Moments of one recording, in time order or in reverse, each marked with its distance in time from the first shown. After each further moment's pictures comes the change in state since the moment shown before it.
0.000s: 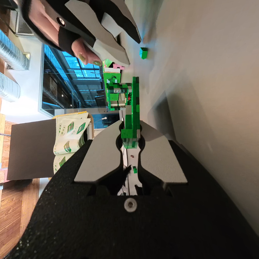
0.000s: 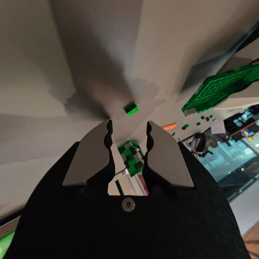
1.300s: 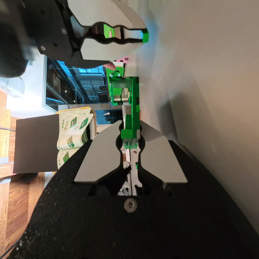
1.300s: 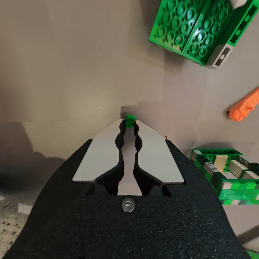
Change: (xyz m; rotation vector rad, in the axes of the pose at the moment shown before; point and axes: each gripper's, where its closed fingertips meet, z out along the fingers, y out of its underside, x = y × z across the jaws) left arm -0.006 0.010 0.001 -0.033 -0.026 0.007; right arm 0.002 -0.021 -0.003 0.313 -0.581 1.041
